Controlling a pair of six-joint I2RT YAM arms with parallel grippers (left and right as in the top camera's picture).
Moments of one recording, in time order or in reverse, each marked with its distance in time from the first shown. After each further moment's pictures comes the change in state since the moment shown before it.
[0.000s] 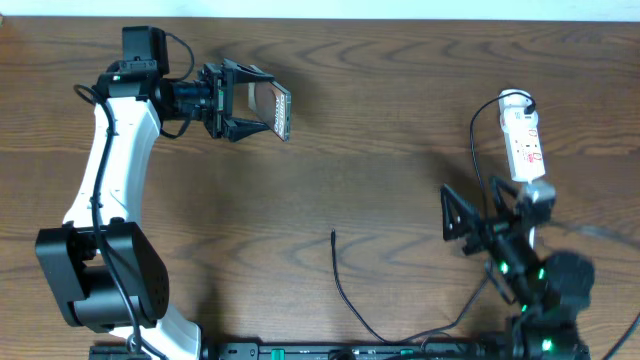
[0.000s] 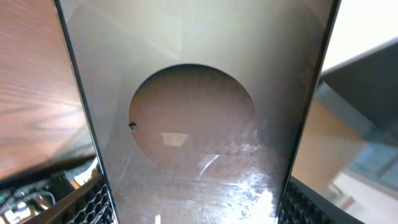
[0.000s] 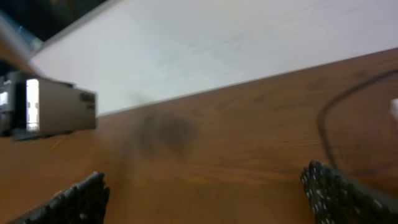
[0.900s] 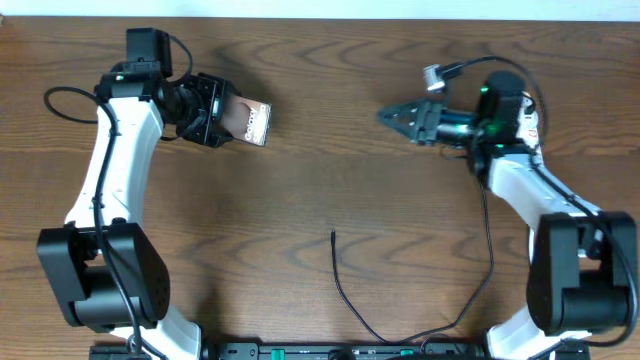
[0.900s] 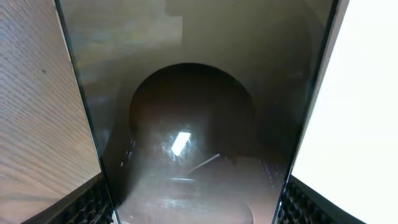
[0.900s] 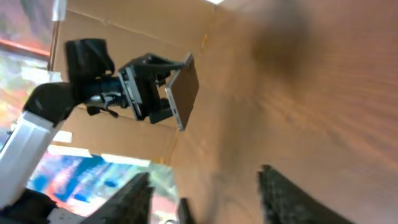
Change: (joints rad) left arm -0.017 -0.002 0.000 -0.036 -0.643 -0.117; right arm 0.084 1.333 0.642 0.372 -0.803 0.428
